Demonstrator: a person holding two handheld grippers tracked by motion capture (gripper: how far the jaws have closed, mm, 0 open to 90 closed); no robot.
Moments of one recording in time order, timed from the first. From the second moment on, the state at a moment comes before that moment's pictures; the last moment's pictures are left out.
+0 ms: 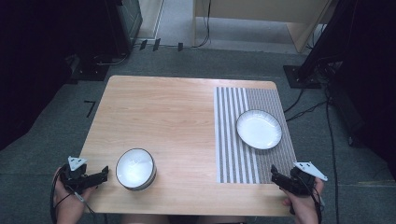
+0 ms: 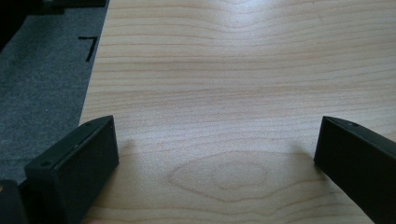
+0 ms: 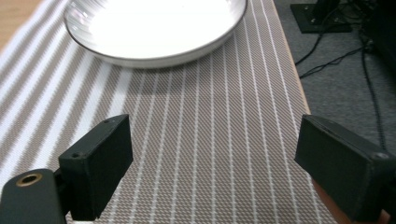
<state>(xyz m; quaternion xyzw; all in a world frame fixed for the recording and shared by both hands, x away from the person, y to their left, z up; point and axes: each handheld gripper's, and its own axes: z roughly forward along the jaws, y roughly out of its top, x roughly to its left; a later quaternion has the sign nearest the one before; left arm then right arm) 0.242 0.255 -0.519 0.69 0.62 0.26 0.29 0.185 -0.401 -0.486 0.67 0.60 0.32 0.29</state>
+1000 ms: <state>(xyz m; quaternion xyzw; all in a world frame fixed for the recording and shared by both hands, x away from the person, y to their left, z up) 0.242 0.255 -0.519 0.69 0.62 0.26 0.29 0.208 -0.336 -0.455 0.62 0.64 0.34 0.30</state>
